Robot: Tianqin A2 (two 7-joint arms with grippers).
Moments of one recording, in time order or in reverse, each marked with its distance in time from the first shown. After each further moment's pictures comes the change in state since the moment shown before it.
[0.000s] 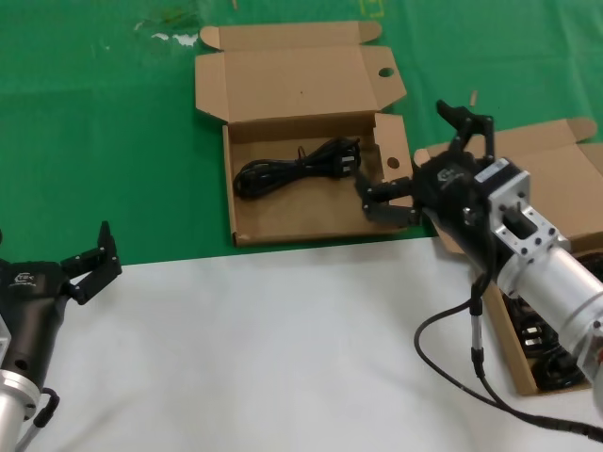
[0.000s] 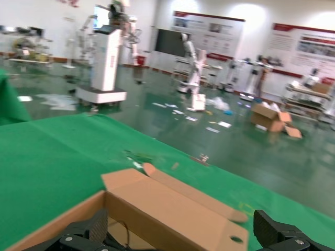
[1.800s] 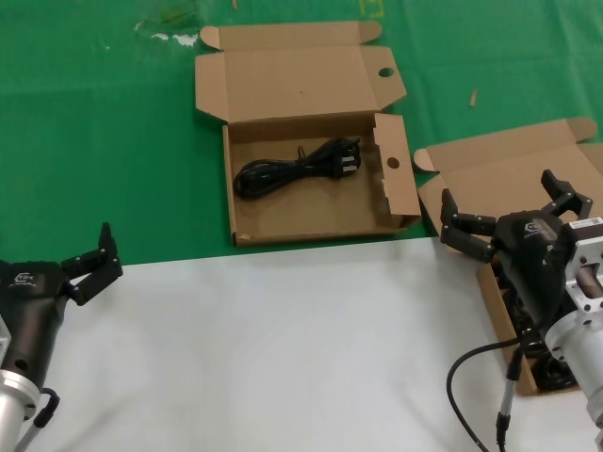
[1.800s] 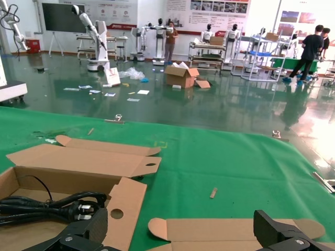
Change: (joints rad) left arm 0.000 0.000 0.000 0.000 0.000 0.000 0.000; right arm -0.241 -0.074 0.131 0.058 0.131 0.274 0.033
